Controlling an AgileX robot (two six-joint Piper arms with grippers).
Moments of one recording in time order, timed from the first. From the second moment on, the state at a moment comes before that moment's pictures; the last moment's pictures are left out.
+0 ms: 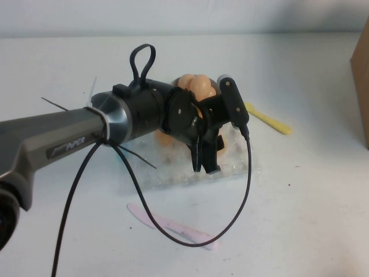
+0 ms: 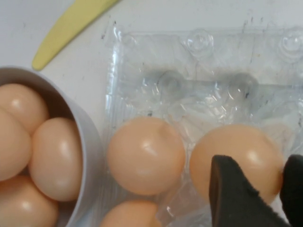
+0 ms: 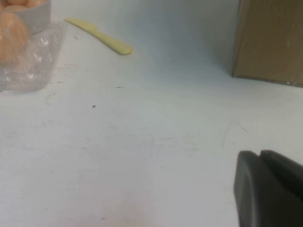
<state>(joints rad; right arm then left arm) 0.07 -0.01 0.03 0.12 0.37 -0.08 -0.67 2.00 -1.47 -0.12 0.46 0.80</state>
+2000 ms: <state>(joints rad) 0.07 -0.01 0.03 0.12 0.37 -0.08 -0.67 2.03 -1.47 -0.11 0.42 0.77</state>
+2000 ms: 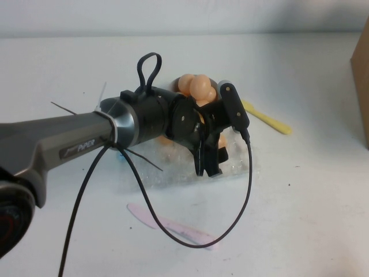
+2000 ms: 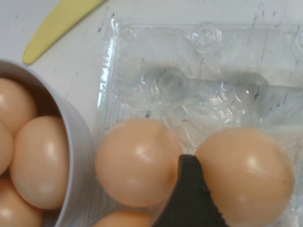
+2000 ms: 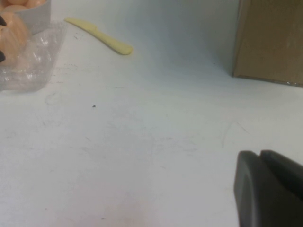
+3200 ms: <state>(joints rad) 0.07 -0.01 0.03 0.12 0.37 -0.08 -0.66 1.88 -1.47 -0.10 0.37 0.61</state>
